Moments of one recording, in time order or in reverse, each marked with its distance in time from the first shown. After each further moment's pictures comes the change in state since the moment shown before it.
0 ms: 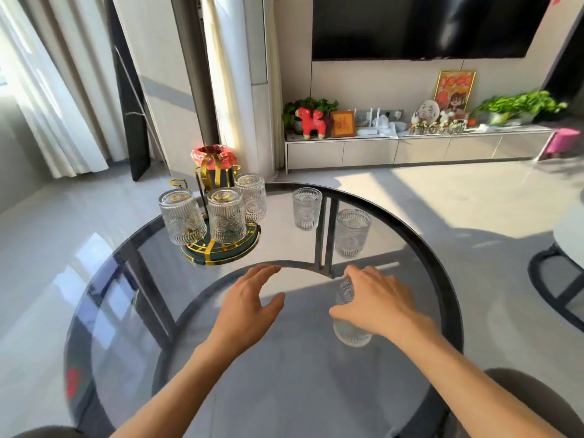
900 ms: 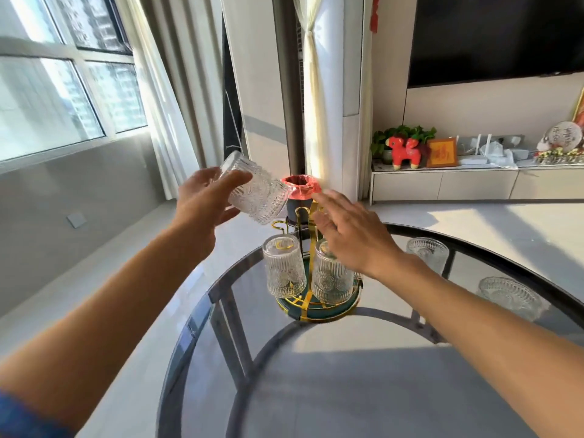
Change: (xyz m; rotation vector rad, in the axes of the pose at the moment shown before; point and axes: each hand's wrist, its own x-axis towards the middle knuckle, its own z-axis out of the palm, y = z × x) left_hand 0.138 -0.056 -0.246 -0.763 0.570 -0.355; right_hand 0.173 -0.210 -0.052 0.301 0.307 -0.662
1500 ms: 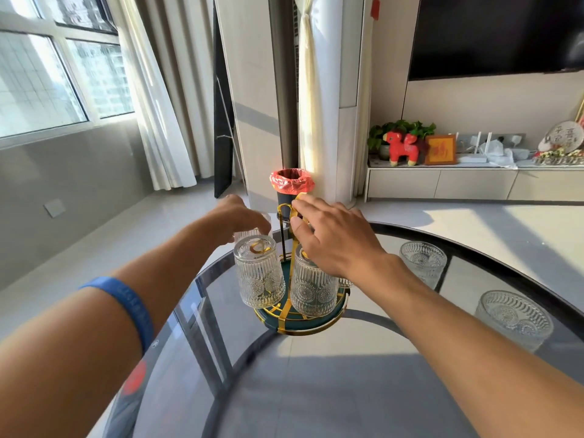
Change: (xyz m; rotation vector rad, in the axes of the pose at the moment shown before) left_hand 0.091 -0.085 0.067 0.841 -0.191 -0.256; right_hand 0.028 0.025 0.020 -0.147 -0.021 -0.065
